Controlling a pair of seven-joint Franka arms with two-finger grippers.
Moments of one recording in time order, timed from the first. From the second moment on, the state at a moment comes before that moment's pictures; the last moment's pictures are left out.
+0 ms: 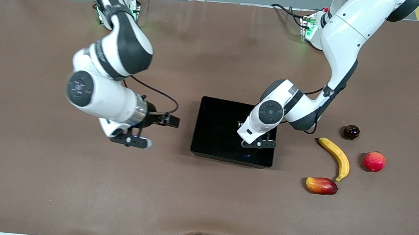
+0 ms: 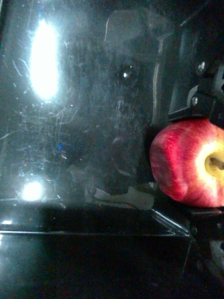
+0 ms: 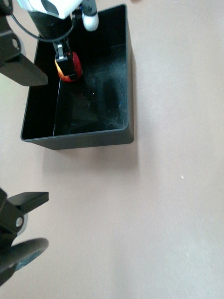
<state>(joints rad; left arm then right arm) -0.24 0.68 -0.37 -1.72 0.17 2.20 -0.76 0.35 0.55 0.09 -1.26 0.31 1.81 0.50</state>
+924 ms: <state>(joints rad) 0.09 0.51 -0.35 -1.55 0.19 1.86 -0.67 0.11 0.41 0.09 -1.10 0.31 1.42 0.45</state>
